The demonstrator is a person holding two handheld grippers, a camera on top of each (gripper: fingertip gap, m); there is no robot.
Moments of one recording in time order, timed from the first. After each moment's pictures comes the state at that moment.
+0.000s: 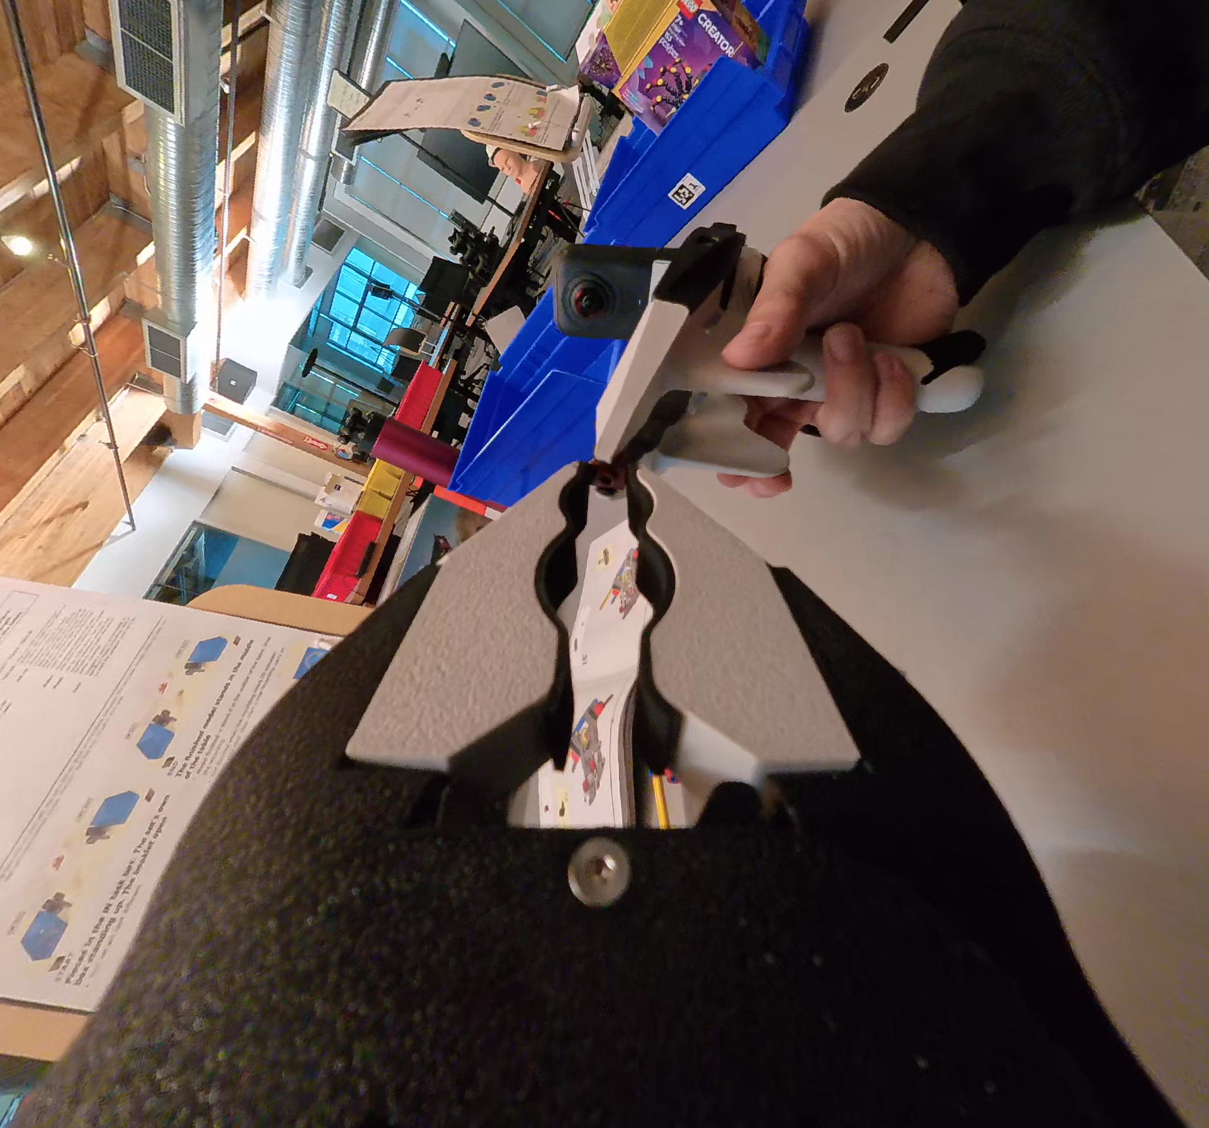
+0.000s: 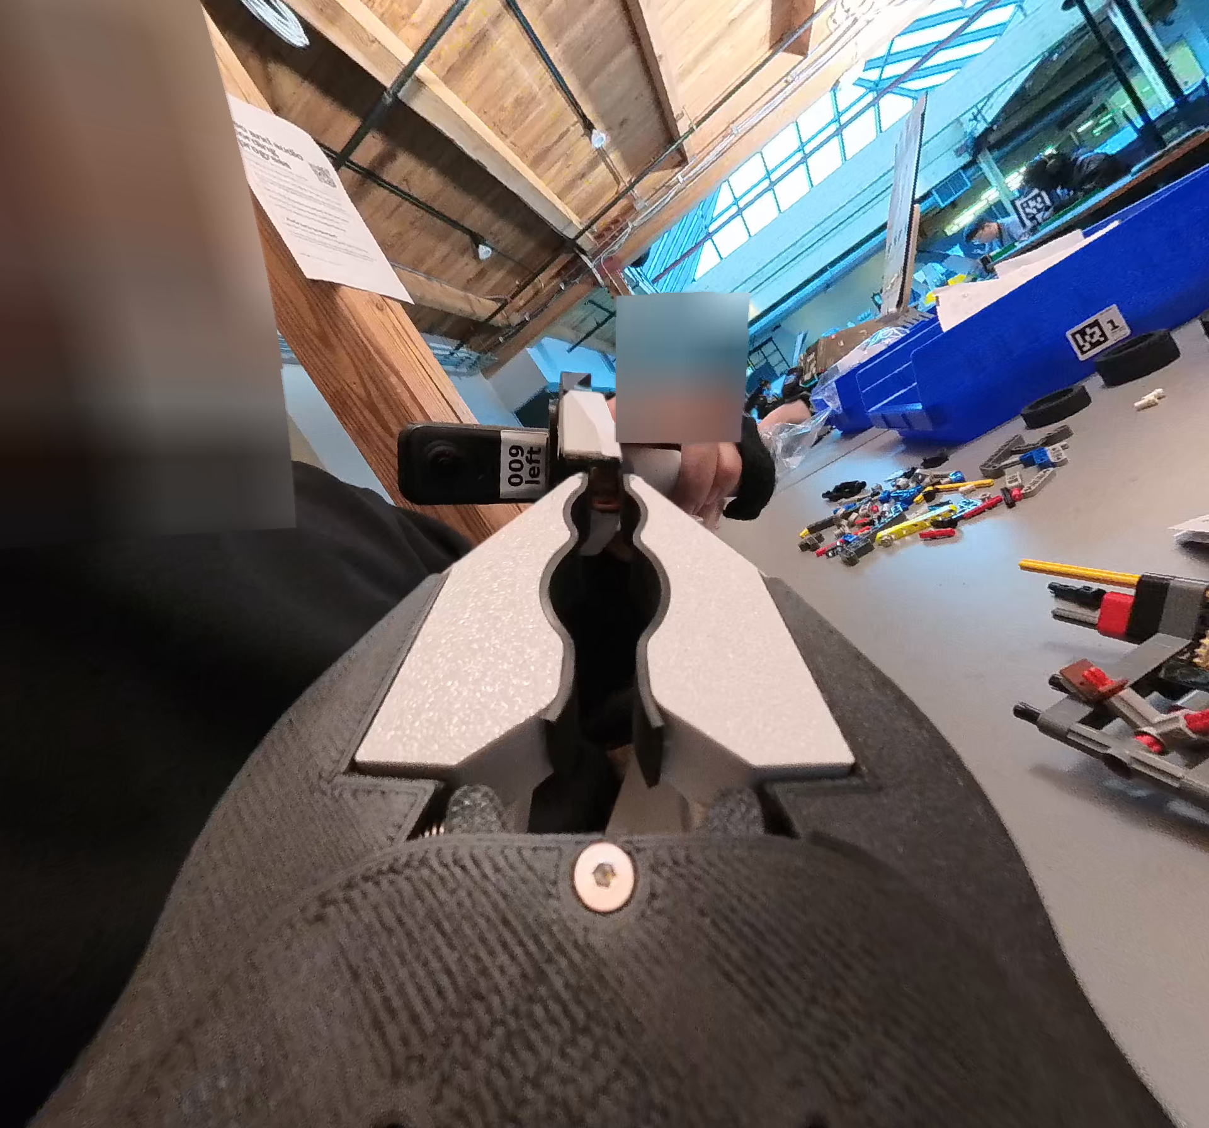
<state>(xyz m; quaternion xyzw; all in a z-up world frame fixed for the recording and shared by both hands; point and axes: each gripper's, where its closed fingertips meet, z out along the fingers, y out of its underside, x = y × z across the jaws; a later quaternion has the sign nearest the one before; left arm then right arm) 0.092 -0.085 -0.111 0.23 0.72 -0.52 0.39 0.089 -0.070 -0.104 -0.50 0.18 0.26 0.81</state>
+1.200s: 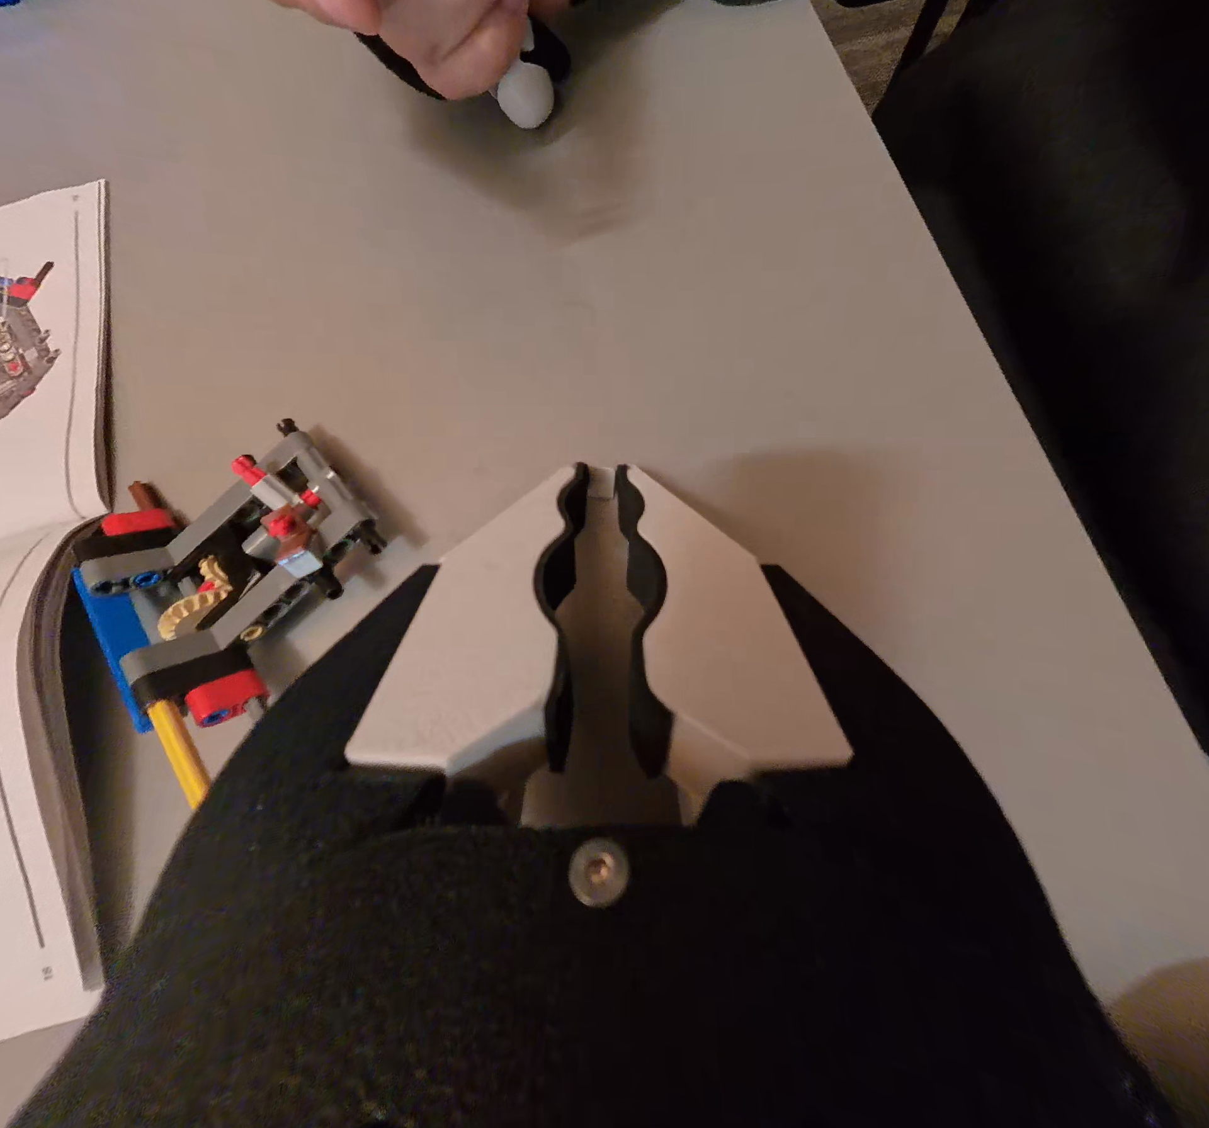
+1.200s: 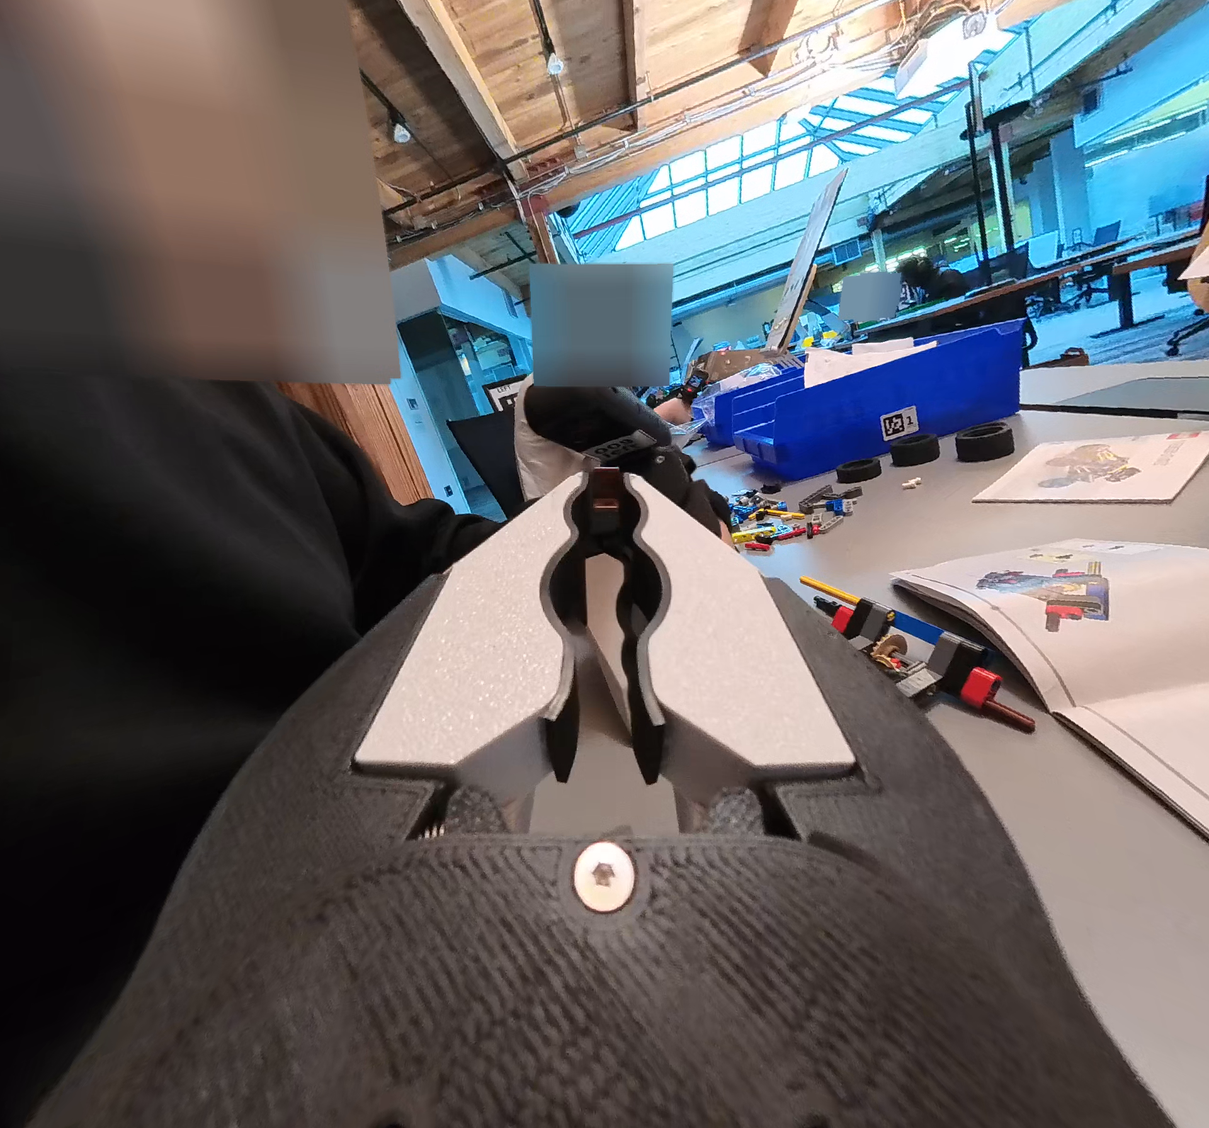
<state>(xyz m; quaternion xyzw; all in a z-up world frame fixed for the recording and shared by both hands) 0.087 -0.062 -0.257 0.16 0.90 -0.40 -0.04 0.111 -0.111 -0.116 -0.57 0.12 0.10 0.81</state>
